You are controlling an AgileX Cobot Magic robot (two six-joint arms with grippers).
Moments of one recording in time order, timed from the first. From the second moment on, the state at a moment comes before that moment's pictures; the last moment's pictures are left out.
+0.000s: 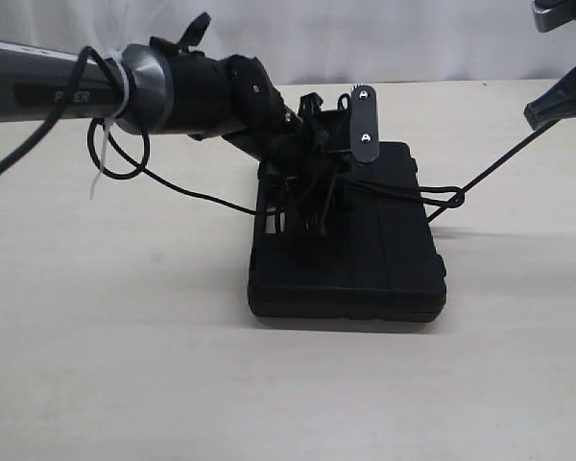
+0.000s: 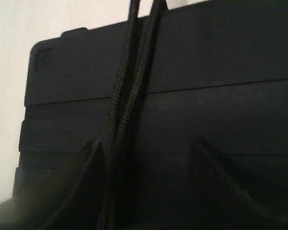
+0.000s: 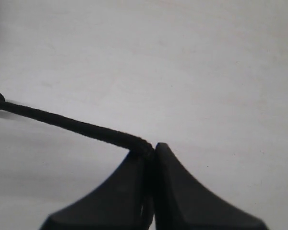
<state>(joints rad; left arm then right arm) -0.65 2.18 -1.56 -0.62 0.43 1.49 0.09 1.60 -1.30 -0.48 0.94 0.10</state>
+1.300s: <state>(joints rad) -0.56 2.19 -1.57 -0.48 0.48 1.36 -0.14 1.76 -1.07 -0.39 0.69 0.06</state>
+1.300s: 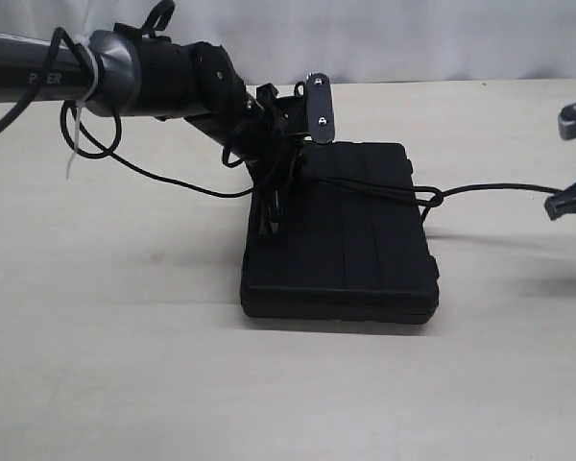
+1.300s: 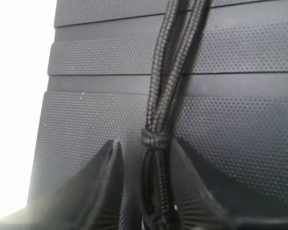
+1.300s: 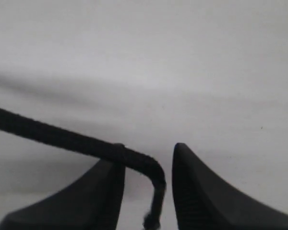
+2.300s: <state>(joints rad) -0.56 2.19 -1.57 -0.48 0.47 1.36 -0.22 1.88 -1.15 -0.49 0.81 0.24</state>
